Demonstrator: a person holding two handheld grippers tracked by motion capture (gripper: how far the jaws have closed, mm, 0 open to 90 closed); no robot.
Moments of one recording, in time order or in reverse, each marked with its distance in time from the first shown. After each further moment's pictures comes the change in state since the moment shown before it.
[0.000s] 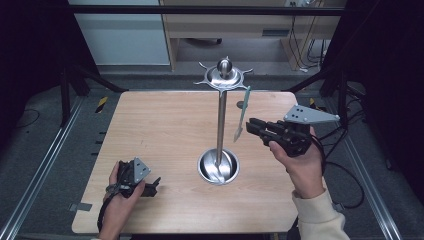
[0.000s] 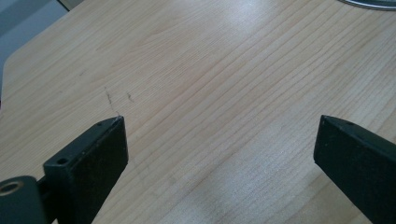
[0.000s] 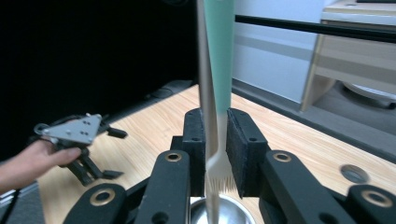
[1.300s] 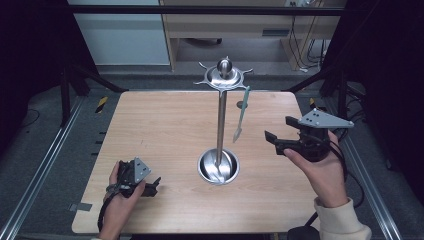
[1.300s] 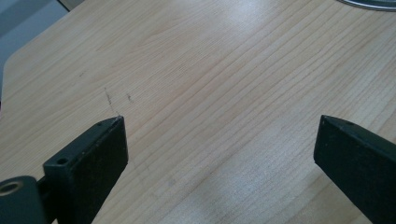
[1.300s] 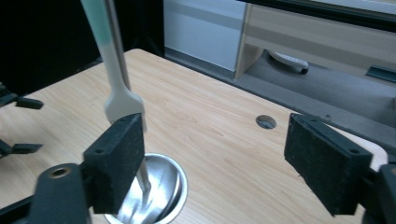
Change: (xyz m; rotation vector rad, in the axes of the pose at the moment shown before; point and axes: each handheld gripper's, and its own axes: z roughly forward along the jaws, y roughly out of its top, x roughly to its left) left arm 0.000 0.001 0.000 0.001 0.000 0.001; right arm -0.024 -0.019 -0.026 0.118 -0.279 -0.016
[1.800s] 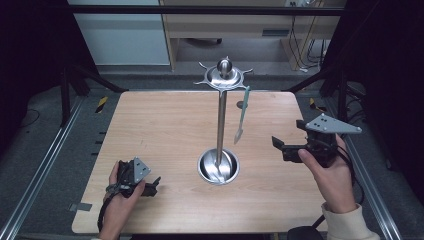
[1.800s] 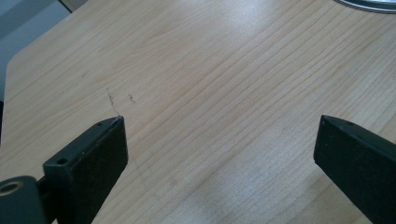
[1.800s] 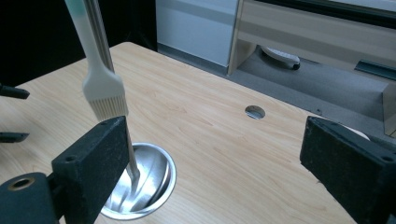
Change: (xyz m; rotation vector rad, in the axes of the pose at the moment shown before) left arm 0.000 0.000 -0.001 -0.007 0.007 -0.007; right arm -0.011 -0.016 -0.009 0.010 -0.024 -0.003
